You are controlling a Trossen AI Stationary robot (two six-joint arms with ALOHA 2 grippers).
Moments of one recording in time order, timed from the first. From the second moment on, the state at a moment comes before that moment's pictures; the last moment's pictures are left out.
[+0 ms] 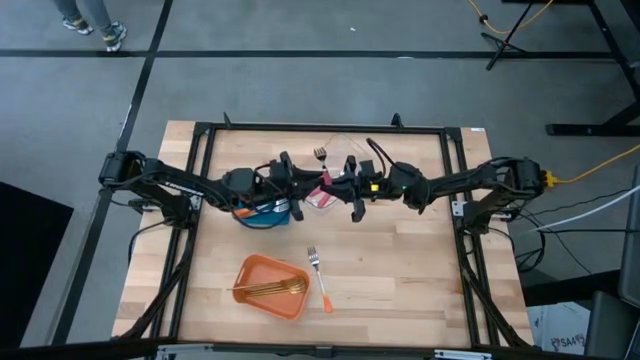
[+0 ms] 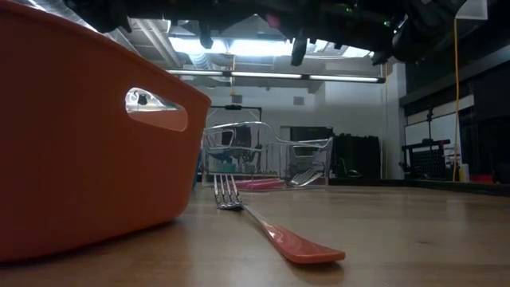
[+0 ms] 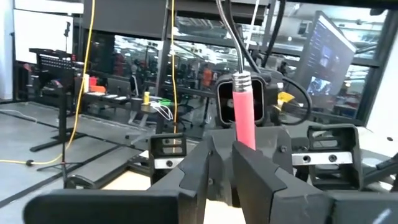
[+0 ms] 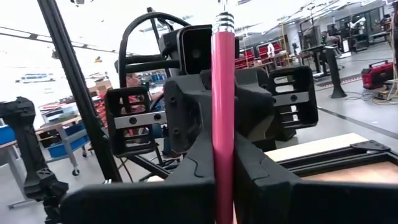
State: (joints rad) left arm -0.02 1.42 0.71 0.91 -0.32 -0.12; right arm -0.08 1.57 0.75 1.06 -0.15 0.31
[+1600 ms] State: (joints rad) left arm -0.03 1.42 0.71 0.93 -0.13 -0.12; right arm -0.08 1.47 0.74 0.86 -0.23 0.20
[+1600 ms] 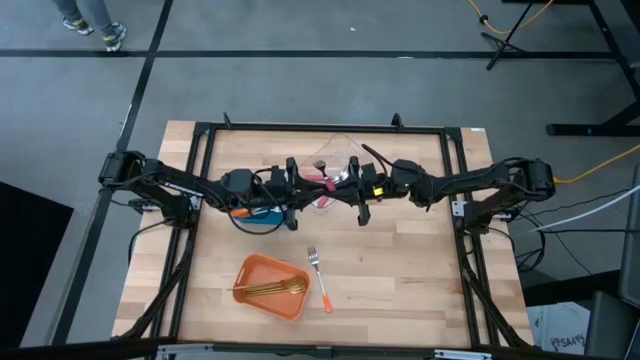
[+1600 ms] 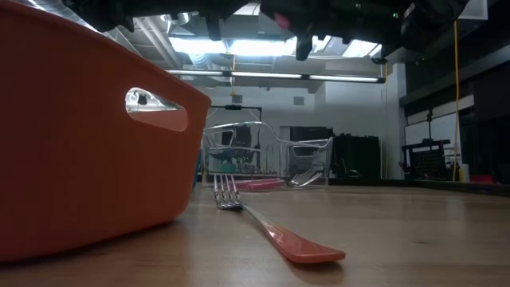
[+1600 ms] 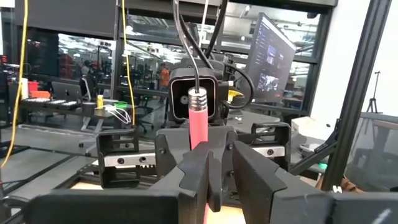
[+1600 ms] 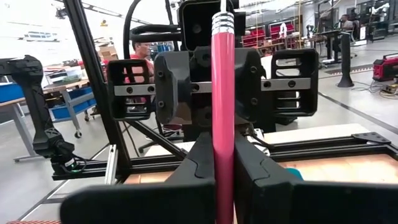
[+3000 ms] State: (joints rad) left arm -0.03 1.42 0.71 0.91 -0.20 -0.13; right arm -0.08 1.51 0.74 0.88 -0.25 0.20
